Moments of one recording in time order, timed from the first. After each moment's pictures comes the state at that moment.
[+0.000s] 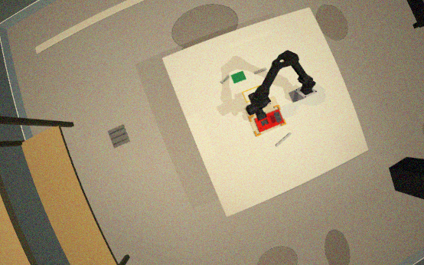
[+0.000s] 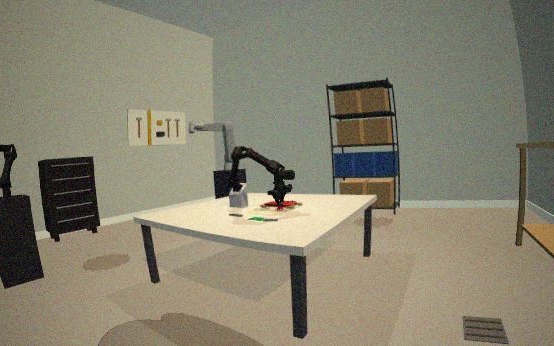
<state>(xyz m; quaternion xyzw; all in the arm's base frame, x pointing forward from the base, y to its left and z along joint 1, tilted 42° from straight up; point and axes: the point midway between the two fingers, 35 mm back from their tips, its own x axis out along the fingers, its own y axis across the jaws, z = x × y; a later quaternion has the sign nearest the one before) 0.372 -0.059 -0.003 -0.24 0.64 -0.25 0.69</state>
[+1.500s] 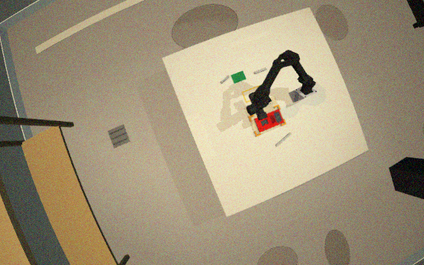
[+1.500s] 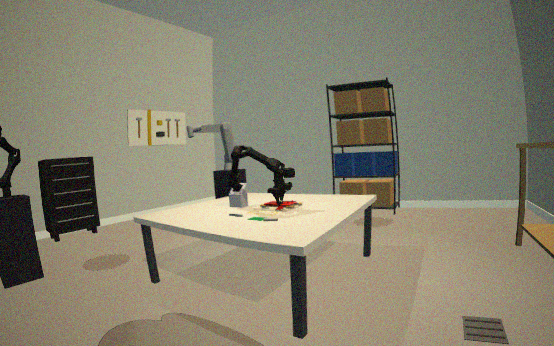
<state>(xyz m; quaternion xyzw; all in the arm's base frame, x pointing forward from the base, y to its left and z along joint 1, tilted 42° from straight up) 0.371 -0.050 0.007 -0.24 0.64 -0.25 0.68</state>
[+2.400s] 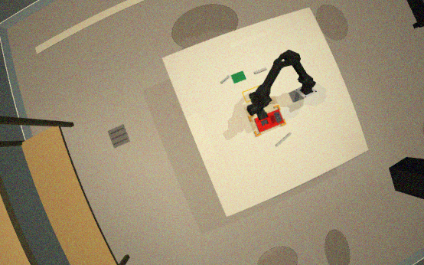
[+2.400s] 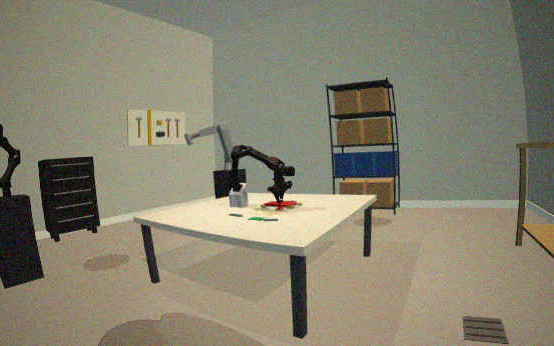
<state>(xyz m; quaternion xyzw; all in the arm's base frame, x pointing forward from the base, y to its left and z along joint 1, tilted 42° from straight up) 0.371 -0.044 0.013 -0.24 0.64 -0.25 0.68</state>
